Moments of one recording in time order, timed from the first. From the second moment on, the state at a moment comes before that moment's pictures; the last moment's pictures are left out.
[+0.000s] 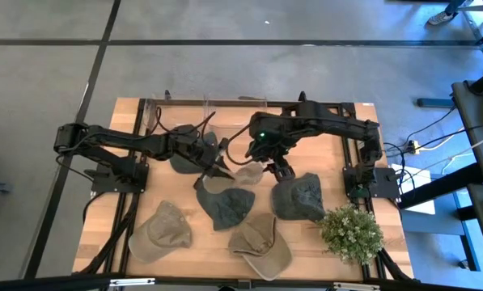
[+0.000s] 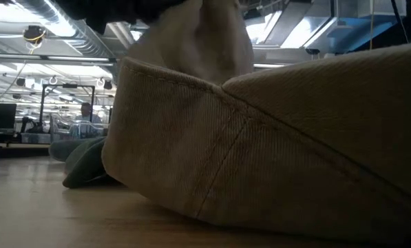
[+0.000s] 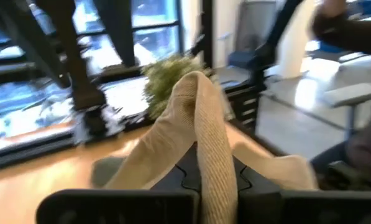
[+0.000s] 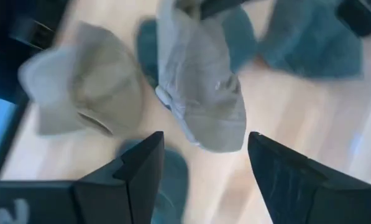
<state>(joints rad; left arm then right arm) 0.10 1.30 0.75 0.43 0.55 0.14 0.01 1.95 2.35 -1.56 -0.18 -0.34</state>
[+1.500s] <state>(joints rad) 0.03 1.15 0.74 0.32 0.44 0.22 0.05 1.49 1.28 -0.29 -0.28 -0.32</state>
